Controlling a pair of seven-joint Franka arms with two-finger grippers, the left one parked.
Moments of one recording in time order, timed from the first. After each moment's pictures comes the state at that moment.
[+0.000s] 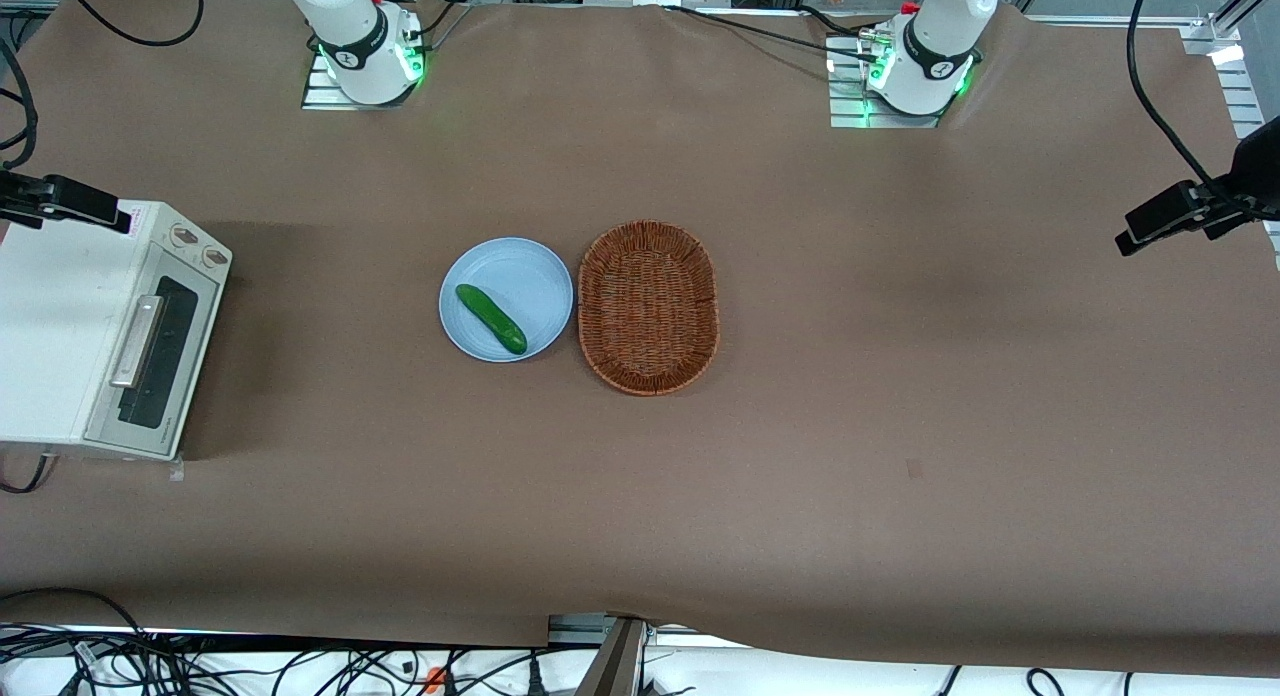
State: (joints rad) arm 0.04 0.17 -0.14 -1.40 0.01 1.38 -0.06
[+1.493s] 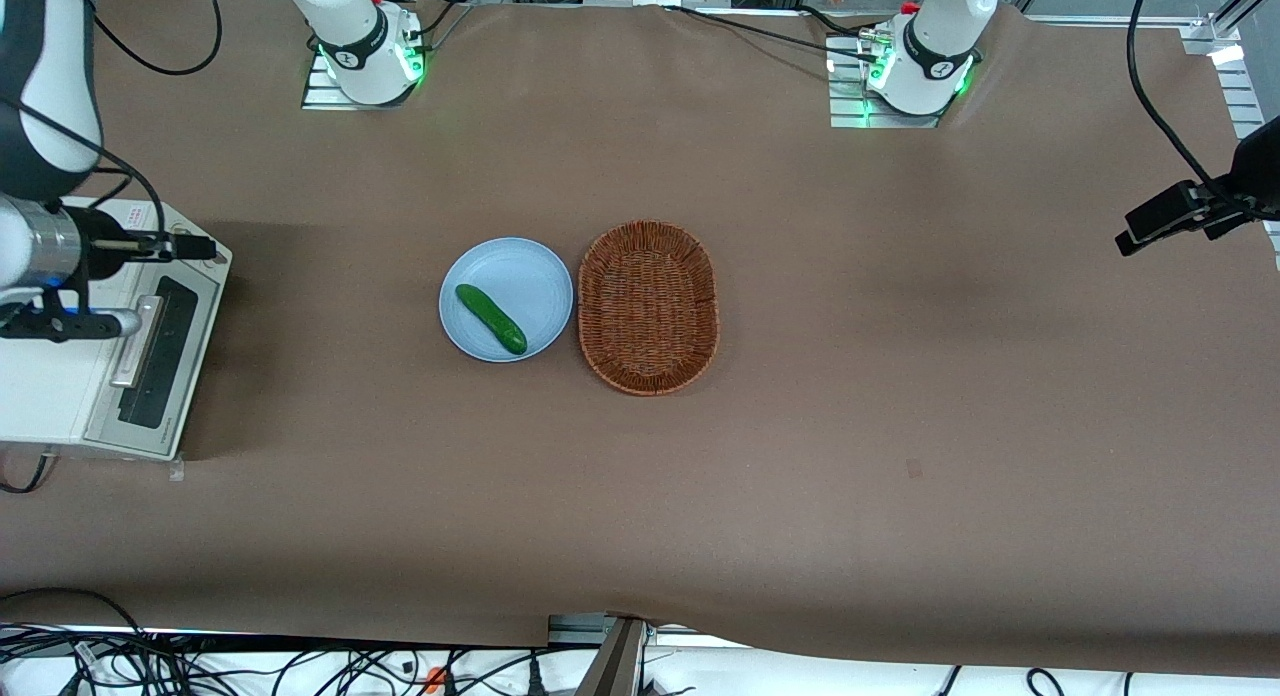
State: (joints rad) arm 0.06 0.34 -0.12 -1.44 0.01 1.35 -0.06
